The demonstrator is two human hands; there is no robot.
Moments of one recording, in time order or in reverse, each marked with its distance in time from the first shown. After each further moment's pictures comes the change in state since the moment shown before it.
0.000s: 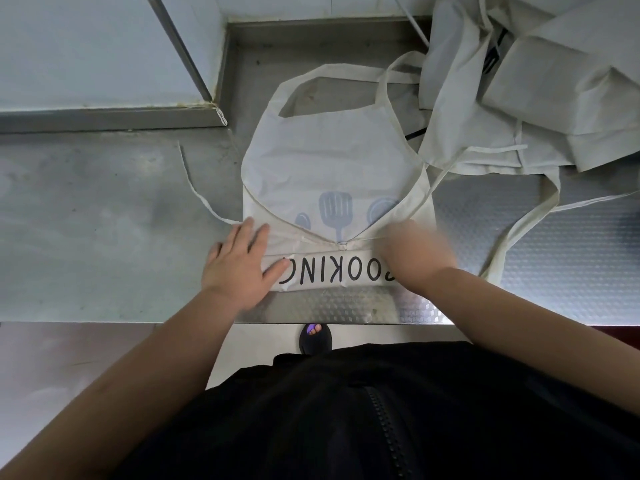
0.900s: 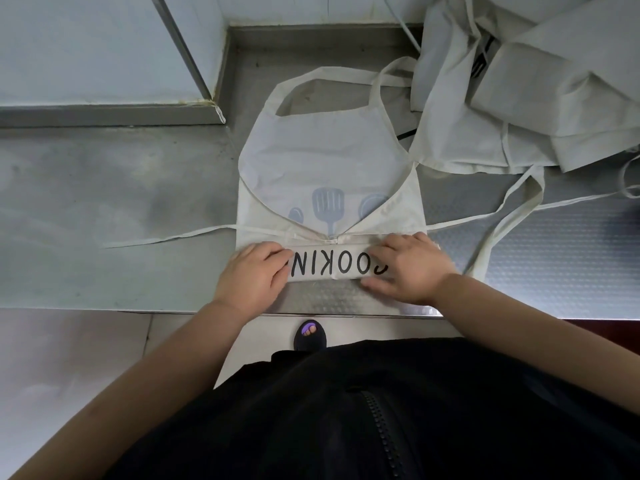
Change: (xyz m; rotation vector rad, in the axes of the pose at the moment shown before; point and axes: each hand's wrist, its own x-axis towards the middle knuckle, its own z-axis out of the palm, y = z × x) left_hand -0.025 0.022 0.013 -0.254 0.344 0.314; right_hand -0.027 0.016 0.002 -0.012 0.023 -0.318
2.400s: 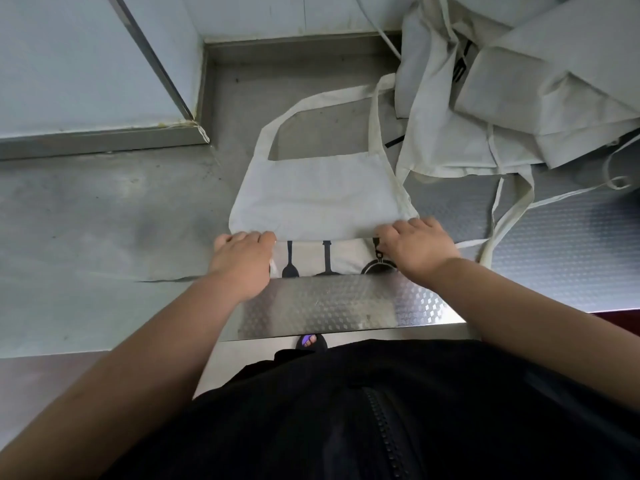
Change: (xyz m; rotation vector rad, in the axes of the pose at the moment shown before) left_hand 0.062 -0.013 -0.024 0.352 -0.348 -0.125; right_hand 0.024 0.007 -0.022 -0.149 0.032 0.208
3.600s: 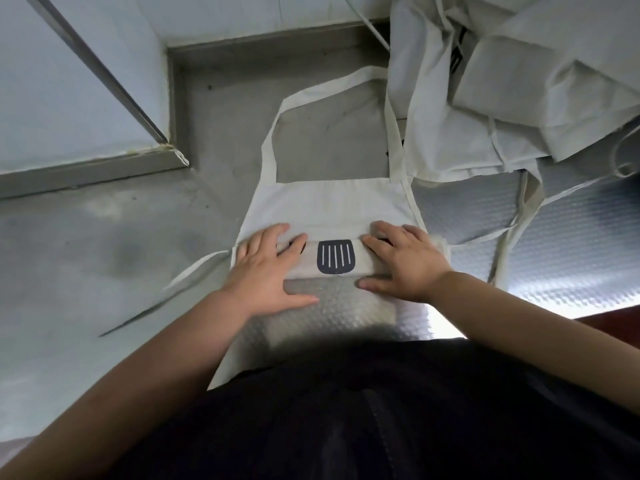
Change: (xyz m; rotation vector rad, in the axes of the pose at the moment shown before) left_hand 0.045 -0.011 0.009 -0.170 -0.003 0.320; right_hand 0.028 -0.009 0.014 0.243 -0.102 -0.009
